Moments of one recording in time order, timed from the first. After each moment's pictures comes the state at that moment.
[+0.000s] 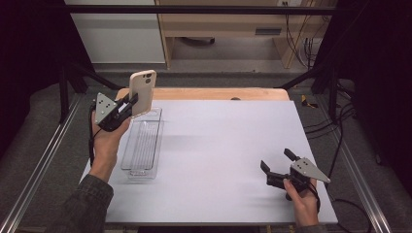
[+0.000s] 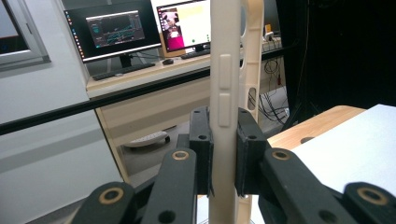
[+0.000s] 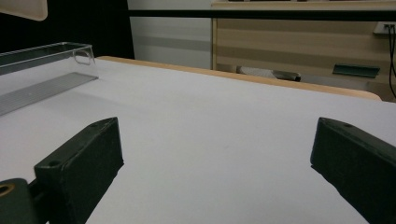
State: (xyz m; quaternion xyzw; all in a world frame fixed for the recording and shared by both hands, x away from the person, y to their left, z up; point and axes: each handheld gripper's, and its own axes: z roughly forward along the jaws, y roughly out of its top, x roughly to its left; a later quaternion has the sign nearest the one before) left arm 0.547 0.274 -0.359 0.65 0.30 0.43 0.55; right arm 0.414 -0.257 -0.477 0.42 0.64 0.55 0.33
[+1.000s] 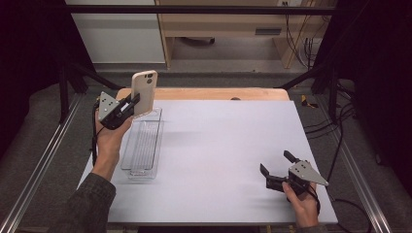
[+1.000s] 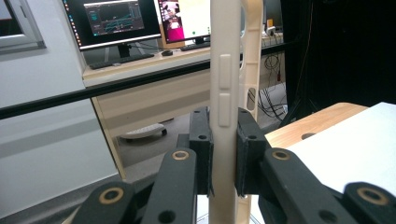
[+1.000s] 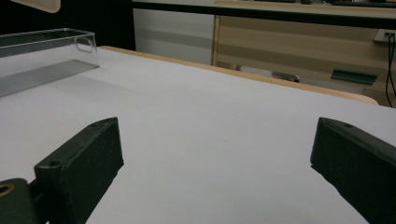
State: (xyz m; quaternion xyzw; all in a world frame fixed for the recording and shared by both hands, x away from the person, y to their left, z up) left arm 0.560 0.274 -0.369 0.66 0.32 0.41 0.55; right arm 0.409 -0.255 -0.481 0.40 0.66 0.54 0.34
